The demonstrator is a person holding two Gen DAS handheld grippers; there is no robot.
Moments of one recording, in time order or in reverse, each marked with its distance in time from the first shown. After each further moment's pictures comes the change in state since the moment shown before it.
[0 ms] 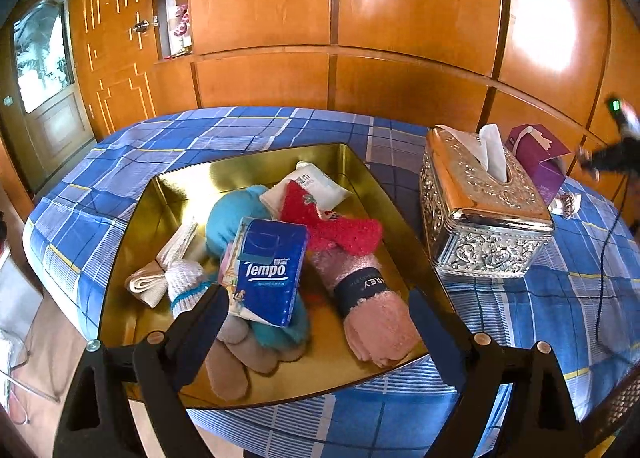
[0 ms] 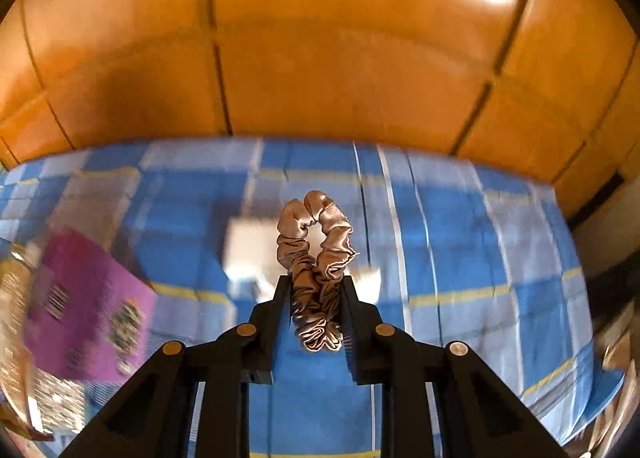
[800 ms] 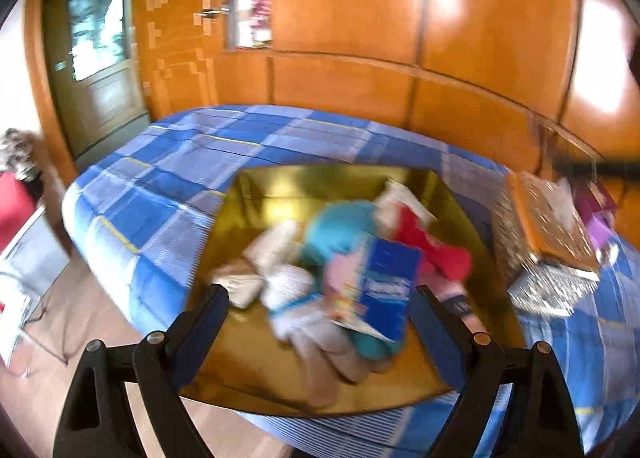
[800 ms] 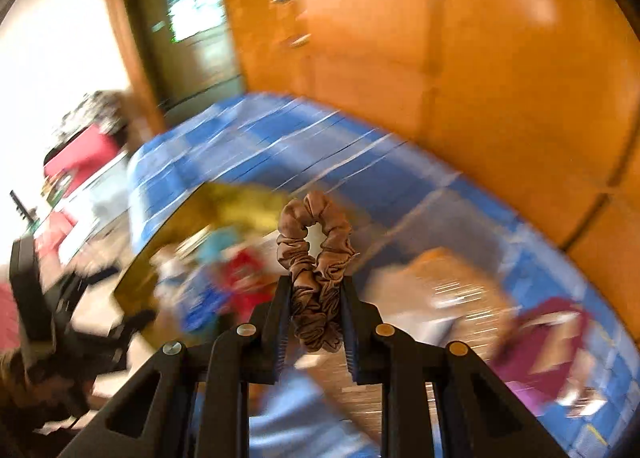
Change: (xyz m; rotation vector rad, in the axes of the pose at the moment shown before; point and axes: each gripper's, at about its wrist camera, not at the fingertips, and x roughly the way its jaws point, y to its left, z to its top) left arm -0.012 0.073 0.005 -0.174 -0.038 0.161; right arm -0.113 0.311 -0.099 -0.642 -0.035 0.700
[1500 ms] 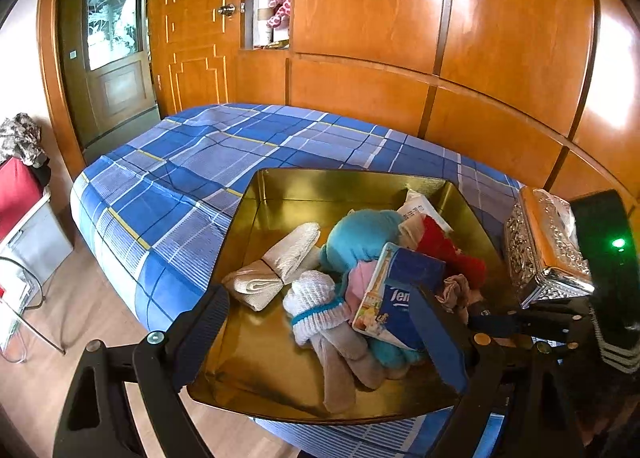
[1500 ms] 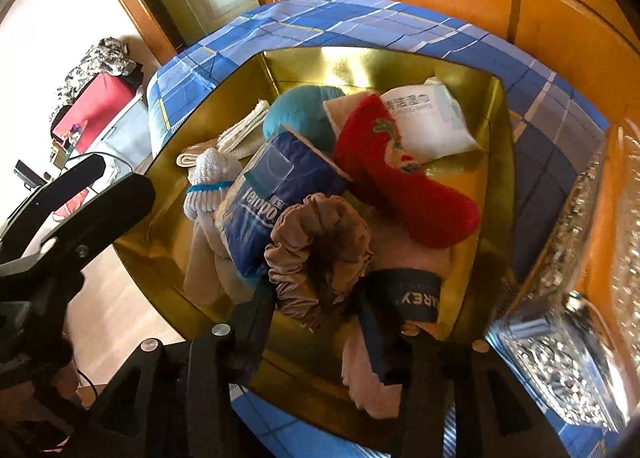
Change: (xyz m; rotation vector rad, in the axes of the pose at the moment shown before) left arm 0.002 0.010 -0.001 -0.029 -0.005 0.004; right arm 0.103 0.058 -0.049 0.084 0.187 0.068
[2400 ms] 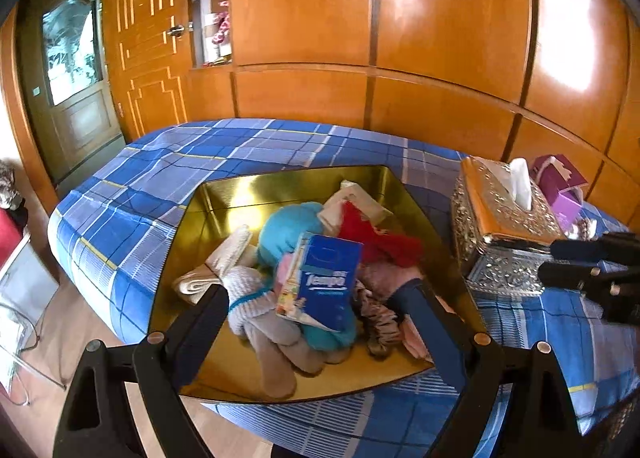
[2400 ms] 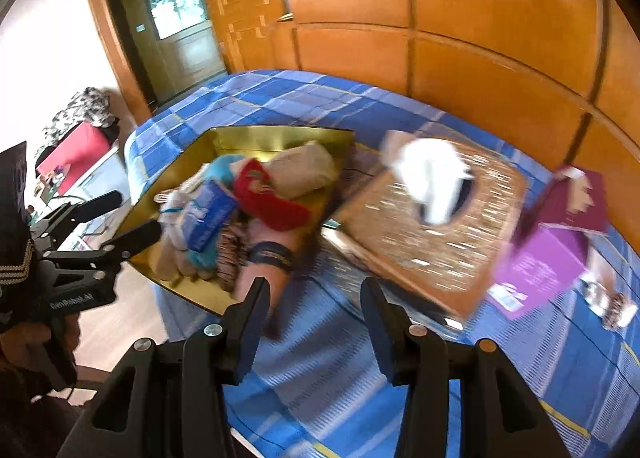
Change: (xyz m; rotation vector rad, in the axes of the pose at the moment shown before) left arm -0.020 -0.055 -0.013 0.144 -0.009 -0.086; right arm -0.133 -0.074 -0.069 0.066 -0.236 -0.165
